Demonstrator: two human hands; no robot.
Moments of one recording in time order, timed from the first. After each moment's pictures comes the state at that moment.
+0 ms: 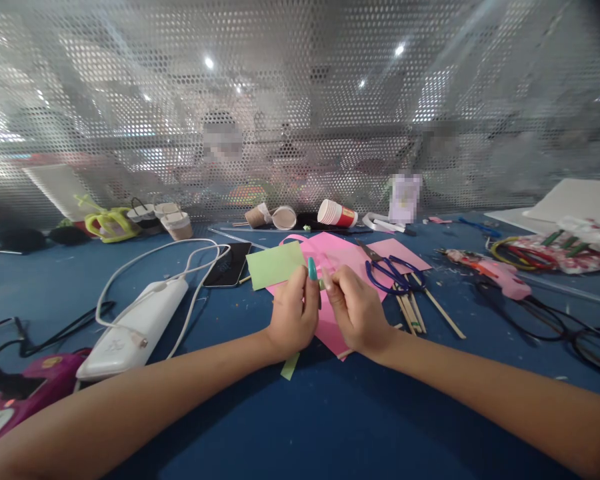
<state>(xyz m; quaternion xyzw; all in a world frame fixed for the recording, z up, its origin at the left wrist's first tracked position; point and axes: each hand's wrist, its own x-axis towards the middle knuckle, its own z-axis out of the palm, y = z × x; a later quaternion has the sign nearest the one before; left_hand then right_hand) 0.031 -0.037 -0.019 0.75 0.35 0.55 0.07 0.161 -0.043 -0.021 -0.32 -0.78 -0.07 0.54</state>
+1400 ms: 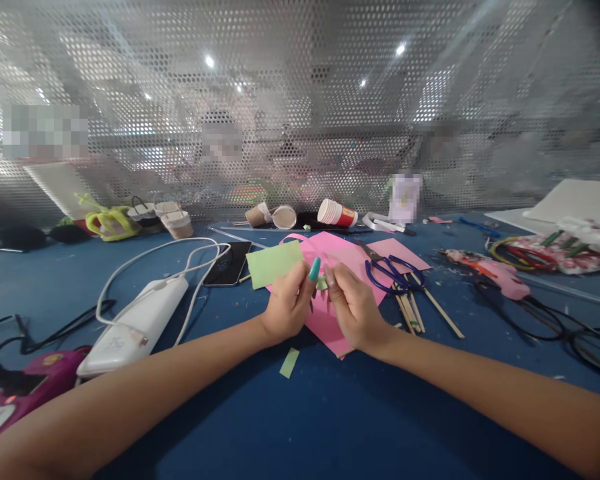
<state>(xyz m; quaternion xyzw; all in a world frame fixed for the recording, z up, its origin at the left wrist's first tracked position) 0.018 -0.020 -0.020 0.79 0.27 0.54 0.11 0.161 -0.038 -0.025 -0.30 -0.77 0.10 0.55</state>
